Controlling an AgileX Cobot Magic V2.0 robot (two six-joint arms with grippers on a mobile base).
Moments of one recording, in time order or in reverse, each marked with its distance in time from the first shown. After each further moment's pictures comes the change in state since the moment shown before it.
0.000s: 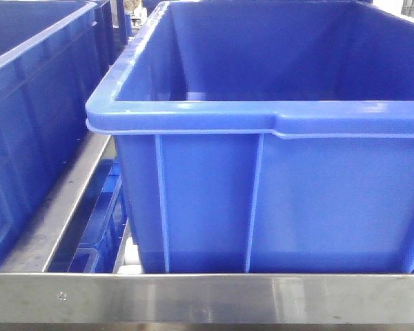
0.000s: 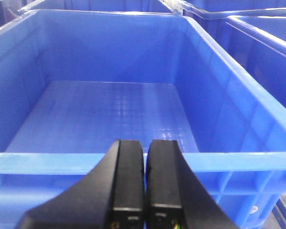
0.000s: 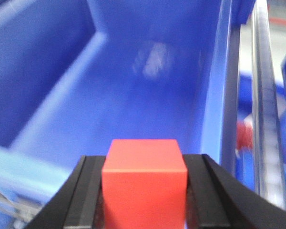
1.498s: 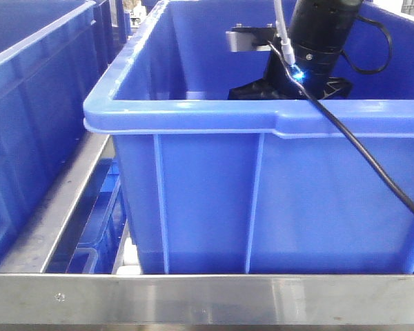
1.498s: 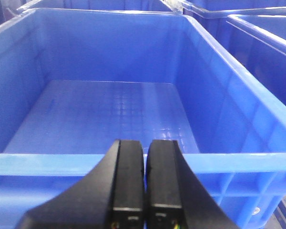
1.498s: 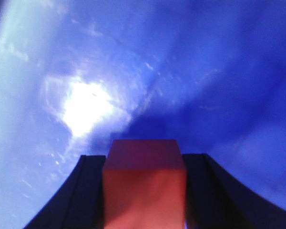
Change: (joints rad) left arm 0.000 0.000 0.000 0.000 0.000 0.000; right arm 0.152 1.550 -0.904 -0.028 0.270 0.050
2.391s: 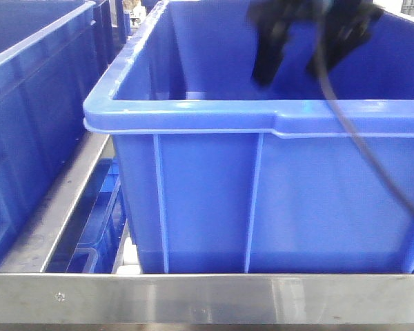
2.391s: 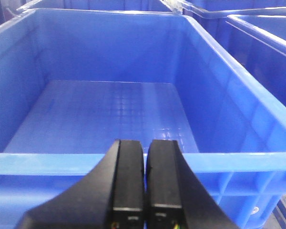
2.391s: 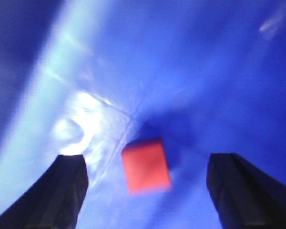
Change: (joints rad) left arm 0.000 0.000 0.000 0.000 0.000 0.000; right arm 0.000 -0.302 0.091 -0.030 -0.034 0.000
